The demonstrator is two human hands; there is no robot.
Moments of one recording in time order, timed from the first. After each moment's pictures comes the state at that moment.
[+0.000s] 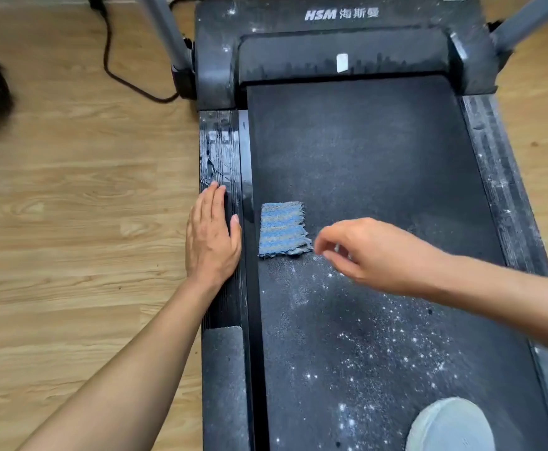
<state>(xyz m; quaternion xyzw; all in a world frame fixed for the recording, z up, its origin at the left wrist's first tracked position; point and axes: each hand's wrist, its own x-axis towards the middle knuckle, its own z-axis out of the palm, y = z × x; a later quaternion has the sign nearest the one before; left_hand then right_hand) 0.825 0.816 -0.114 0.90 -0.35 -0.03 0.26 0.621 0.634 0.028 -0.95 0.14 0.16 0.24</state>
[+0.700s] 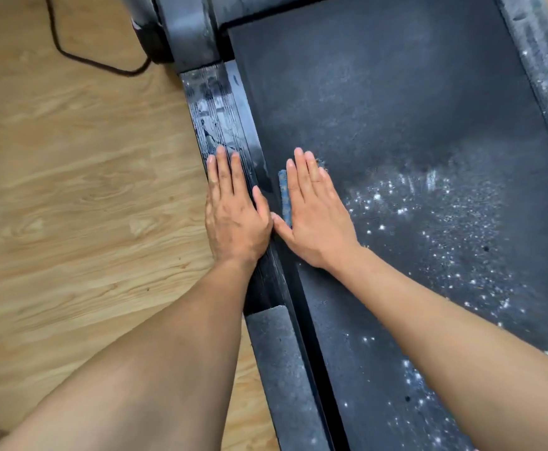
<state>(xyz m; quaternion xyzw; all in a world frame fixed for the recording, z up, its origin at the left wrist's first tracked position) 0.829 0.810 -0.117 0.91 -0.38 -0.05 0.16 0.701 0.728 -0.113 -0.93 0.33 0.06 0.13</state>
